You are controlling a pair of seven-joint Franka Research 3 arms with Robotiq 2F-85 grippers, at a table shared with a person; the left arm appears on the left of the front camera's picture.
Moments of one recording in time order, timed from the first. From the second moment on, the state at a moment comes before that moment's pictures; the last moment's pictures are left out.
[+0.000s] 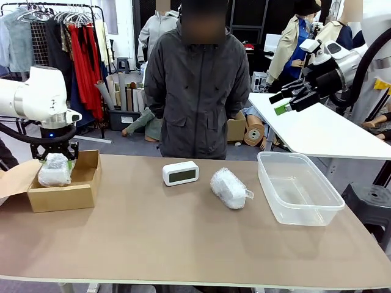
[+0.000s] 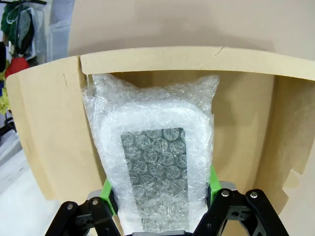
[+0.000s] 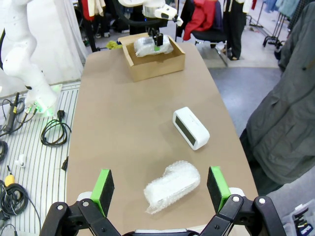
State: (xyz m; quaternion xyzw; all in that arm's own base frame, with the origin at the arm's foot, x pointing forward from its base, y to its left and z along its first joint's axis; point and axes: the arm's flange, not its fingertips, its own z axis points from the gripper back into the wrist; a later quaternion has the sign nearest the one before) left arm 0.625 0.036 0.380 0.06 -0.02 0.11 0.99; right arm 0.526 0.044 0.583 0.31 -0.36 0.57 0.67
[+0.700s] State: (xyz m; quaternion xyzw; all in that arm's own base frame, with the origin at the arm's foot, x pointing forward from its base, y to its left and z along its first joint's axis) left arm 0.625 0.027 0.353 0.07 0.00 0.09 0.99; right arm 0.526 0.044 0.583 0.31 -0.36 0.57 0.67
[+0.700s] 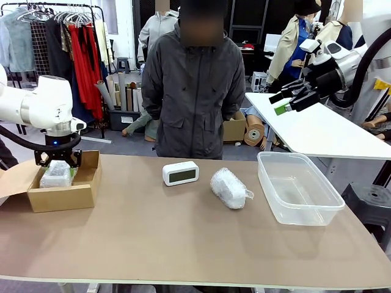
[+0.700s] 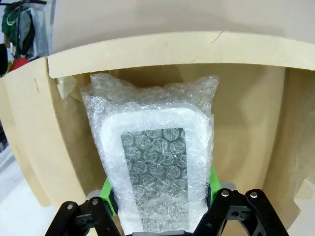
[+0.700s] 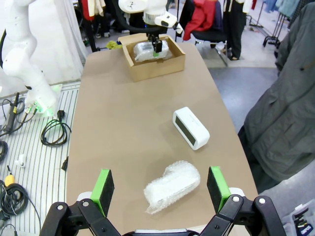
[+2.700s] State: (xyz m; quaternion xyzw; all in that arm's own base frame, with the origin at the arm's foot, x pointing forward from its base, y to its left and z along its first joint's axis) left arm 0.617 0.008 0.398 0.07 -0.03 0.09 0.99; right arm 0.526 0.044 0.583 0.31 -0.36 0.57 0.67
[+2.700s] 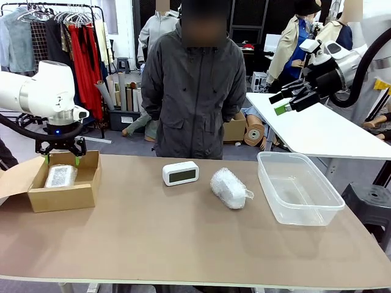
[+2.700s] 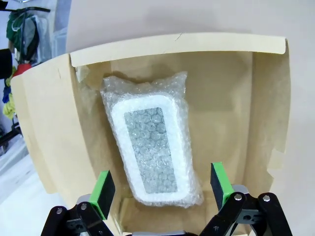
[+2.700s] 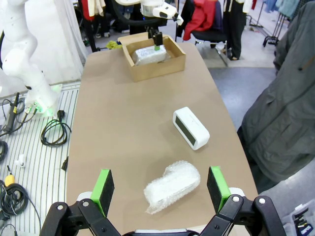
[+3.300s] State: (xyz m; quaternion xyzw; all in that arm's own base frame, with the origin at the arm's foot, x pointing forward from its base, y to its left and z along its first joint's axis) left arm 0.605 -0.017 0.426 0.04 -0.02 0.00 1.00; right arm 0.526 0.044 0.583 0.31 -0.36 0.57 0.67
